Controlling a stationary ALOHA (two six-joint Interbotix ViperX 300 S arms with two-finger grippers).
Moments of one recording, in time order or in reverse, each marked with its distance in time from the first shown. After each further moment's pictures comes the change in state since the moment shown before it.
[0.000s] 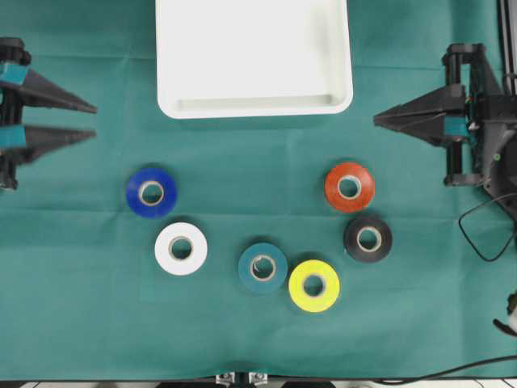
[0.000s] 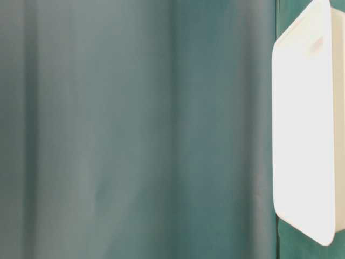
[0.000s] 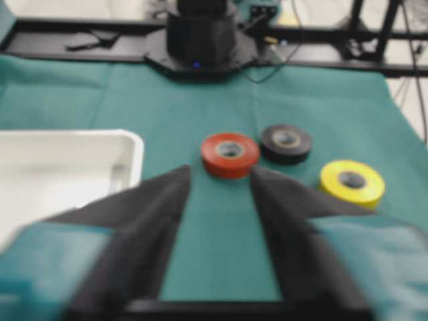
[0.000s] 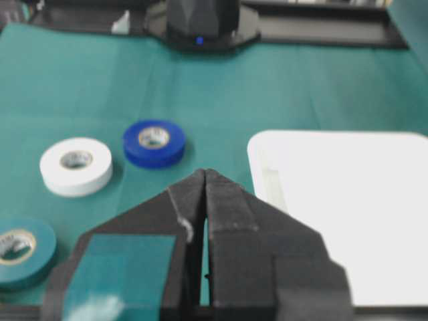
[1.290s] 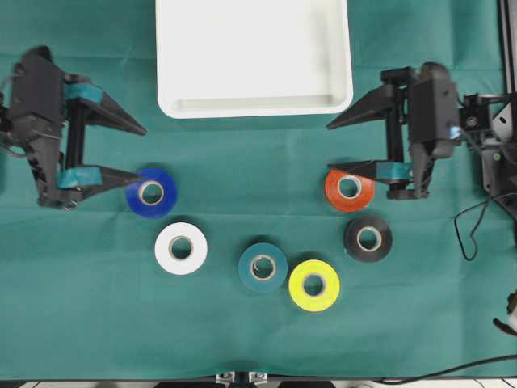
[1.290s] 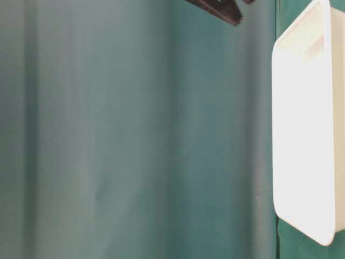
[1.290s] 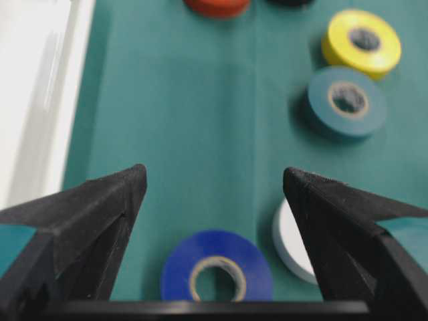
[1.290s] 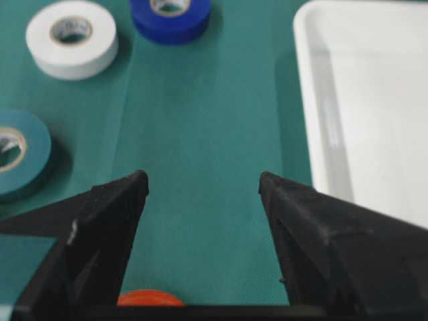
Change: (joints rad) left arm -0.051 0.371 -0.156 -0.005 0.230 -0.160; right arm 0.044 0.344 -0.181 0.000 0.195 0.008
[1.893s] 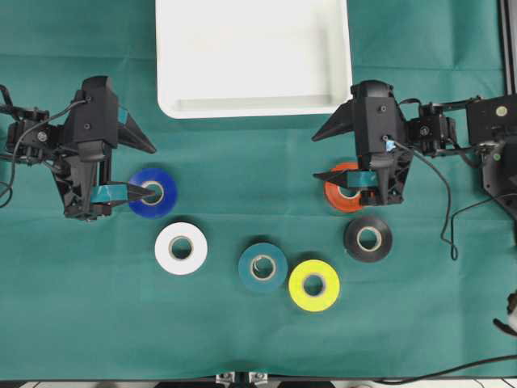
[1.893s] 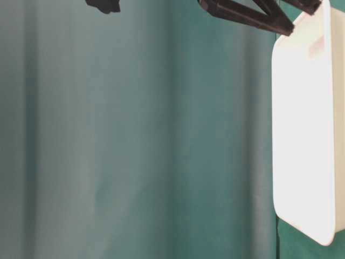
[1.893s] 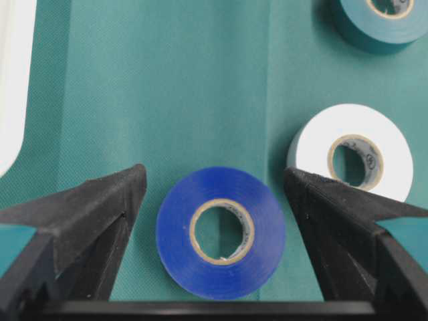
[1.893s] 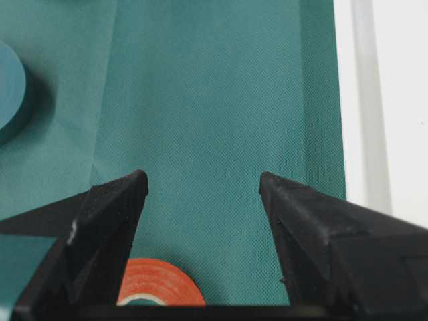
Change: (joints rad) left arm -0.015 0.149 -0.066 0.000 0.124 -0.002; right arm 0.003 0.158 -0.092 0.000 0.133 0.000
